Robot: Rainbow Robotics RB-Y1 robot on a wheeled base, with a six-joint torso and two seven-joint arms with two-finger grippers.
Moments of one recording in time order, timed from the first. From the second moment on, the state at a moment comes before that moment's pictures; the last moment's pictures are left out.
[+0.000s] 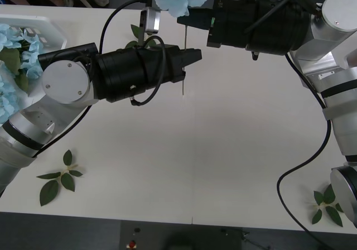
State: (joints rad) right arm -0.75 -0.39 0.07 -1.36 -1.88 1.15 2.47; left arm -0.56 0.58 -0.49 -1.69 1.72 0.50 -1.98
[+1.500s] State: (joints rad) right arm -0.75 -0.76 0.15 -1.36 -2.05 1.34 2.52; left arm -0.41 1.64 -0.49 -1.47 2.15 1.16 -2.05
